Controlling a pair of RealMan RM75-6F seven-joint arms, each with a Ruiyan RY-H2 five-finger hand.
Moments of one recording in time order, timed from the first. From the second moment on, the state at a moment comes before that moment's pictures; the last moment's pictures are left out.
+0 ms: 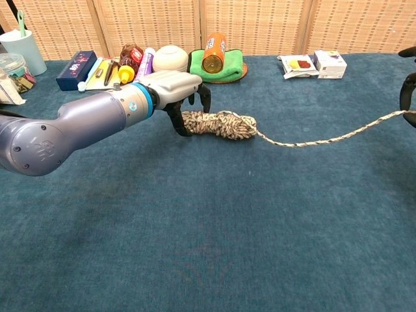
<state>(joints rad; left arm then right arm) -1.06 -1.95 -0.26 -0.81 1.18 0.72 0.20 0.37 -1.43 0.17 -1.50 -1.28 1.26 -0.22</state>
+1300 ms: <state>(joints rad) -0.92 -1.77 -0.19 -1.04 1.30 0.88 0.00 0.37 -1.31 0.19 -1.73 -1.35 1.33 -0.31</state>
